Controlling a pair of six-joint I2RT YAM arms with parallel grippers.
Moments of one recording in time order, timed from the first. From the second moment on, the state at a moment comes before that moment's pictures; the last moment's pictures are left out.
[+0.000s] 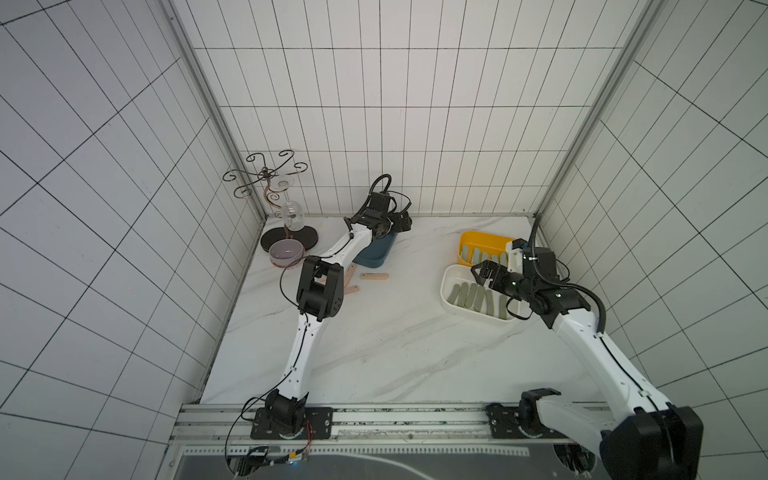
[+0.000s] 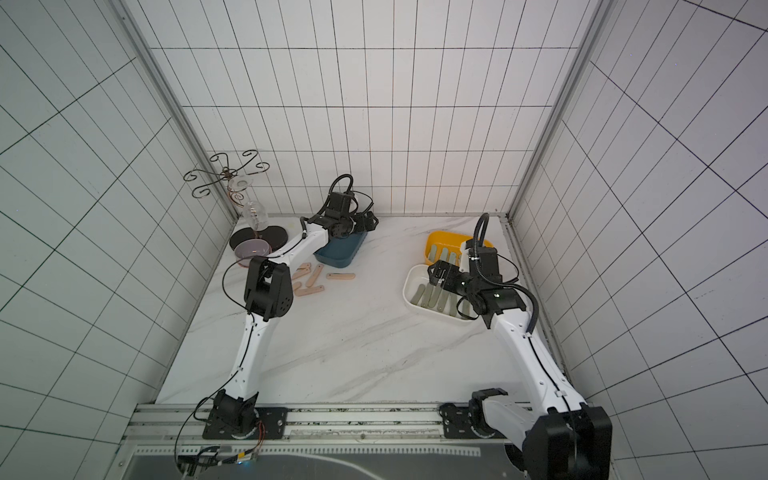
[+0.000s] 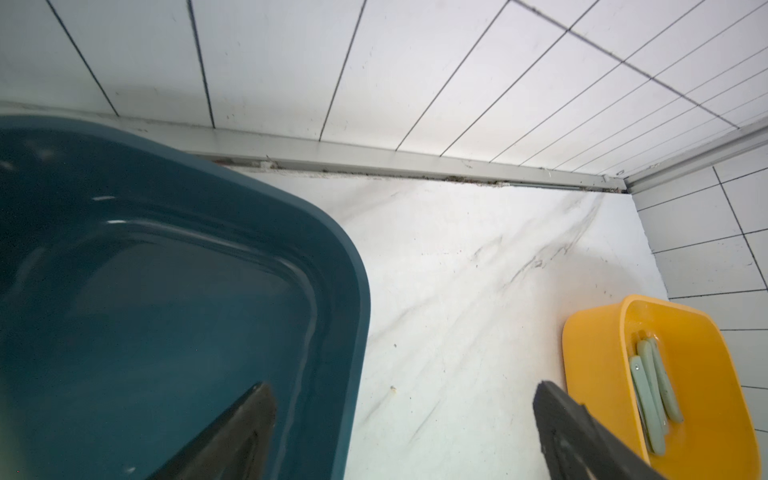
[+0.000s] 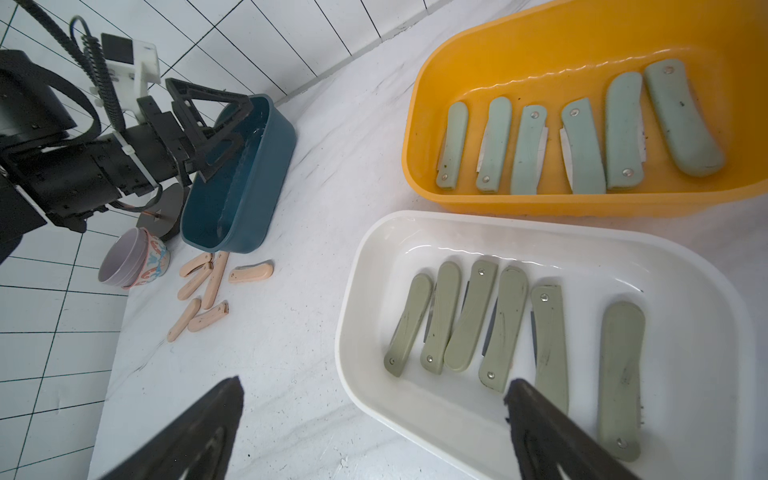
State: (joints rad) left arm -0.41 2.49 2.24 -0.43 0.22 -0.48; right arm 0.15 1.09 0.89 -0.47 -0.23 0.48
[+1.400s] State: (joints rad) left arm -0.61 2.32 1.85 -0.56 0.52 -0.28; right arm 0.15 1.04 0.78 -0.38 -0.25 0.54
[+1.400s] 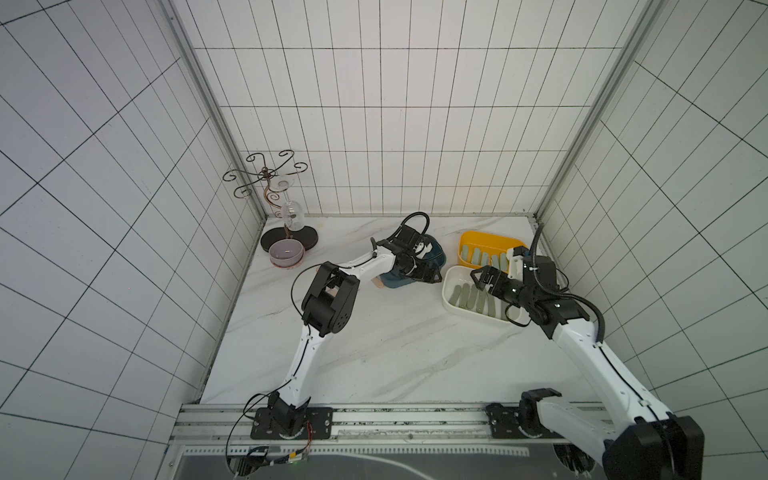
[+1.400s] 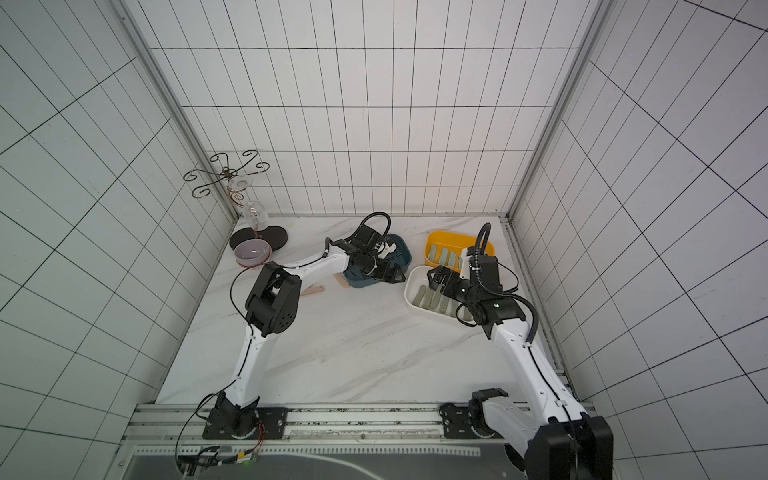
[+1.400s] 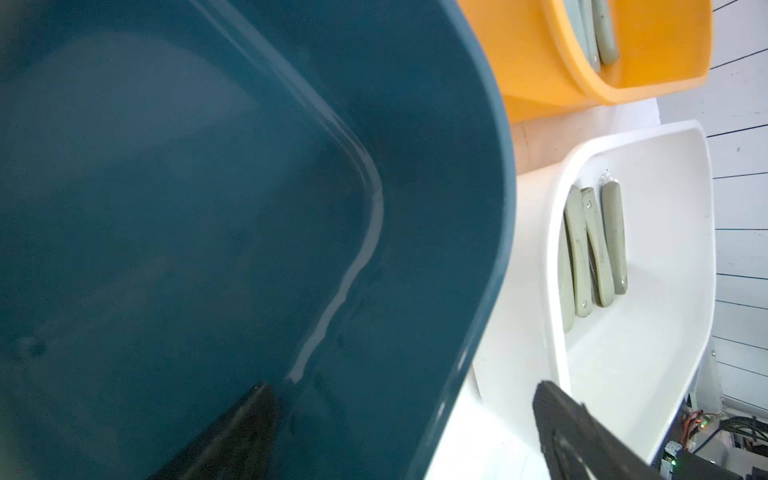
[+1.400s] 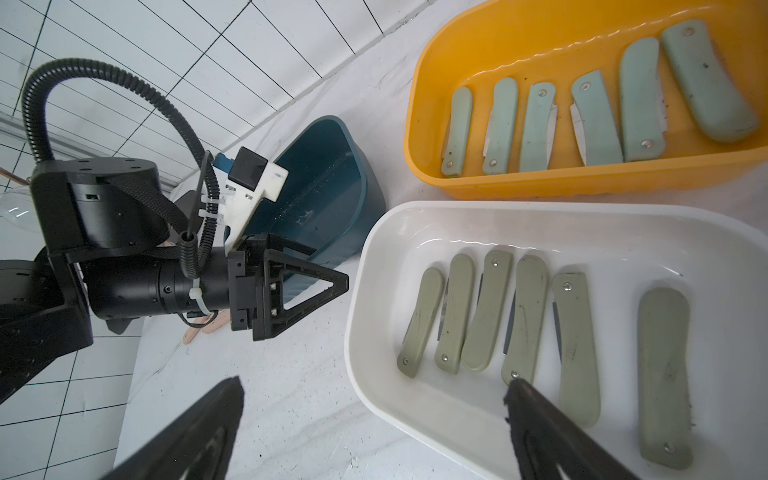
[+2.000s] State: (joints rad) left arm -0.50 2.17 1.63 -0.56 0.55 -0.25; right arm 0.15 1.05 0.78 -0.35 -0.26 0.54
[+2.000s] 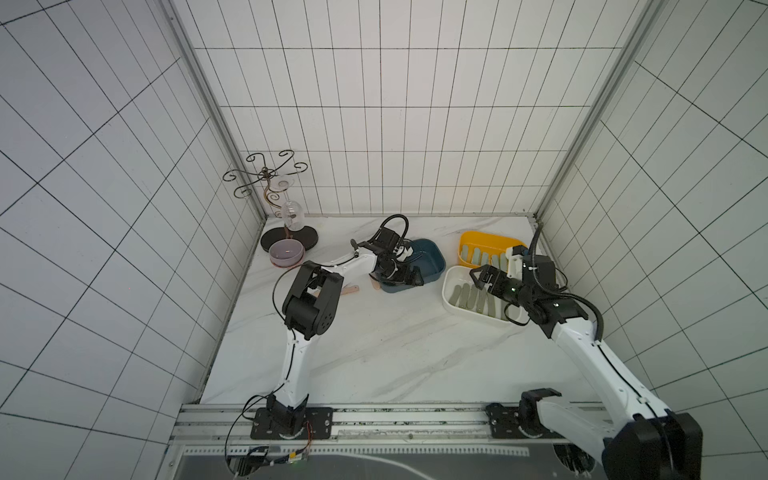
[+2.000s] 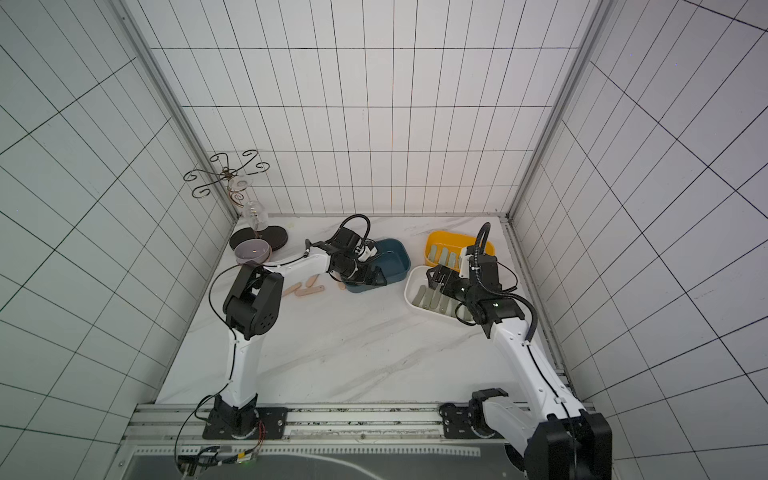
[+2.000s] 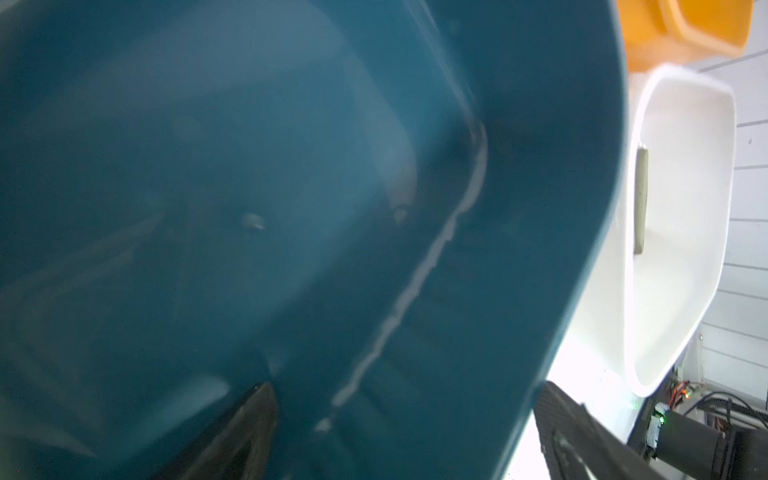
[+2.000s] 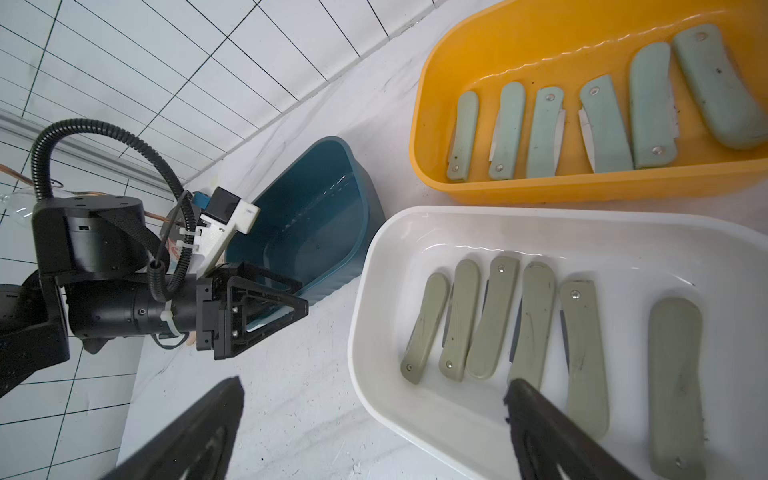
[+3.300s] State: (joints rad) left arm -0.34 2.06 1.52 -0.39 0.42 -0.48; right arm 0.15 1.05 0.71 -0.33 -0.24 0.53
